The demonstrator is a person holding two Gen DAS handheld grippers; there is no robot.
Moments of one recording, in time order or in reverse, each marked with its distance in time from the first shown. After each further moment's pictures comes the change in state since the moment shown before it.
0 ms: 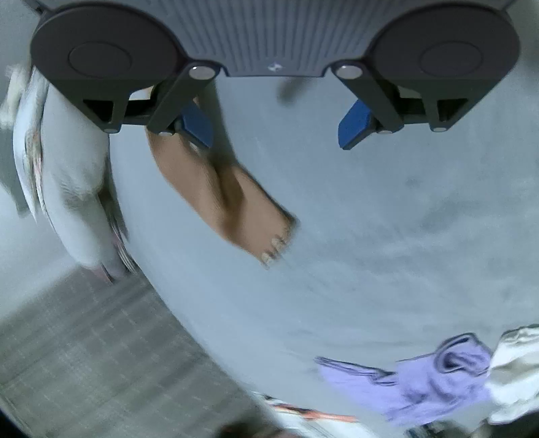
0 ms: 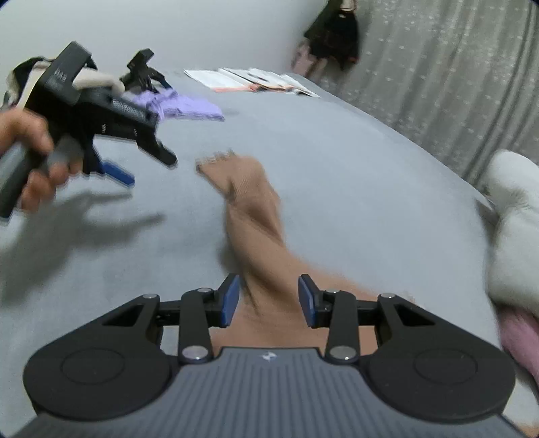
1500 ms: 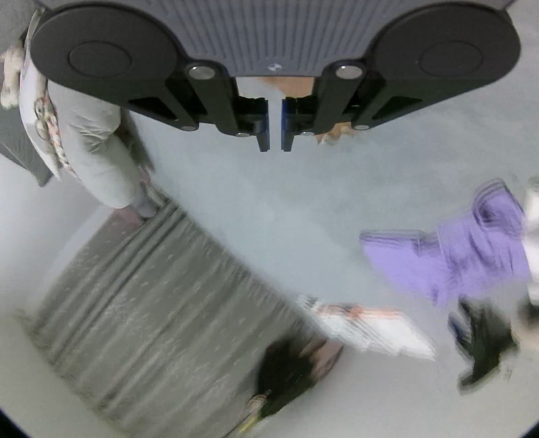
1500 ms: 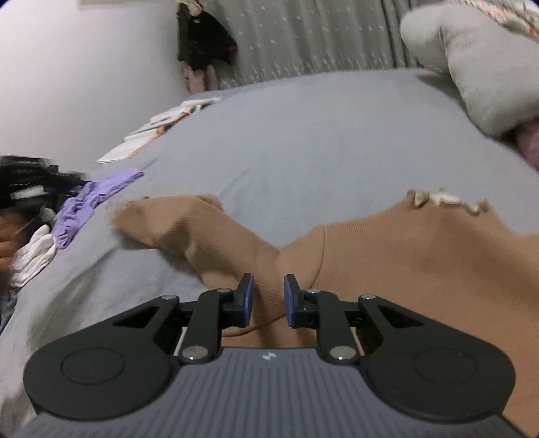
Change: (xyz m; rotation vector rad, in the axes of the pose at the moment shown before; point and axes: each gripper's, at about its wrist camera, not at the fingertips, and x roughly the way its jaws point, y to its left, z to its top) left arm -0.071 -0.051 -0.008 0.330 -0.359 -0.024; right arm 0.022 -0.069 -0.087 0.675 -0.025 0.000
